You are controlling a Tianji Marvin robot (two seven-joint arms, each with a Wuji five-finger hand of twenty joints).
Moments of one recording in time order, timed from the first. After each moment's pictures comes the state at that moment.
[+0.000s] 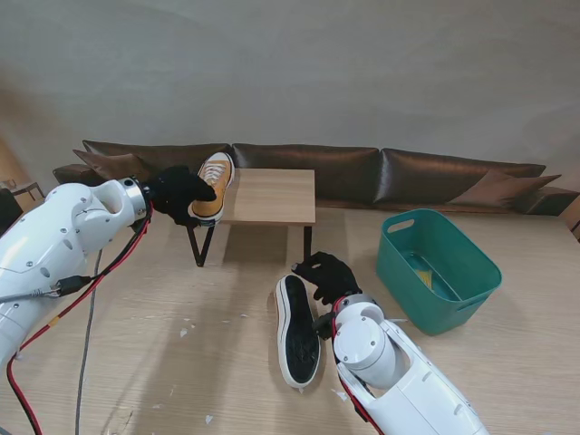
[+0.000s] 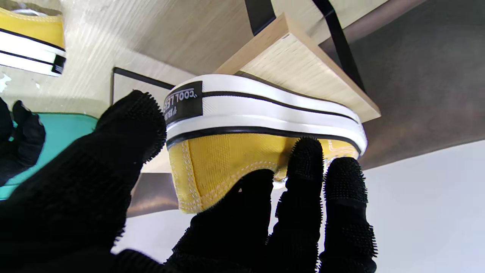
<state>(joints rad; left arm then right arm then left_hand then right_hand) 0.83 -1.00 -1.02 -1.04 1.03 -0.64 -0.05 -1.37 -1.28 0.94 -1.49 -0.15 0.35 -0.30 0.62 -0.77 0.86 -0.19 0.72 0.26 0.41 0.55 0.86 0.22 0.36 0.68 0.75 0.35 0.50 0.62 0.35 0.33 1.00 0.54 0.25 -0.46 0.95 -0.12 0.56 0.14 0.60 0.48 0.76 0.21 0.56 0.54 0.89 0.32 0.63 0.58 0.64 0.37 0.99 0.68</state>
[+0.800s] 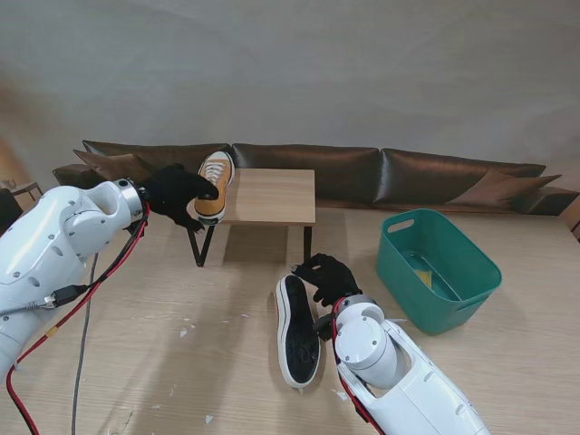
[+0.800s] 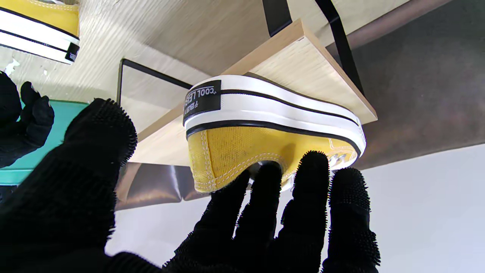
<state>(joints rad) 0.91 -1.00 -1.12 -1.16 0.98 -0.61 -0.16 -1.37 -1.28 0.94 -1.49 -0.14 0.35 -0.29 0.56 -0.65 0.64 -0.17 0.63 0.31 0.18 0.36 0.68 0.30 0.18 0.51 0.64 0.41 0.41 0.58 0.25 0.36 0.89 0.52 0.25 -0.46 0.95 -0.12 0.56 0.15 0.60 0.48 0.77 0.21 0.56 0.54 0.89 0.32 0.63 0.58 0.64 0.37 0.99 0.68</state>
